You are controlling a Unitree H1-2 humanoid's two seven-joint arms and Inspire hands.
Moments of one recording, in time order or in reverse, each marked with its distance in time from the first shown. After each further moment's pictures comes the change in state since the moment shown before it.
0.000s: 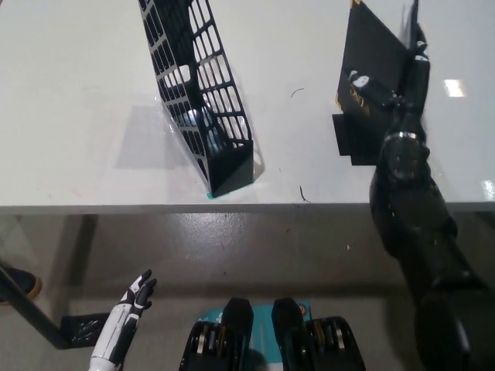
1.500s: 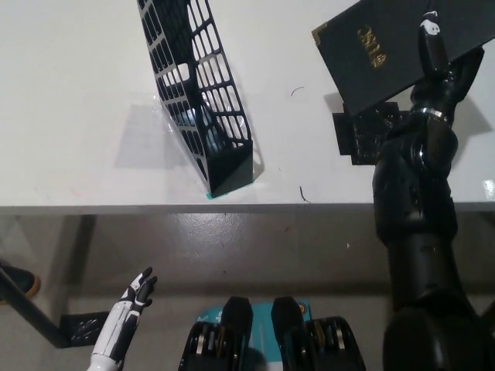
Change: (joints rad) left_arm -0.014 0.000 0.001 0.008 0.000 0.004 0.000; right_arm 0.103 0.118 -0.151 -0.522 0.359 0.017 0.018
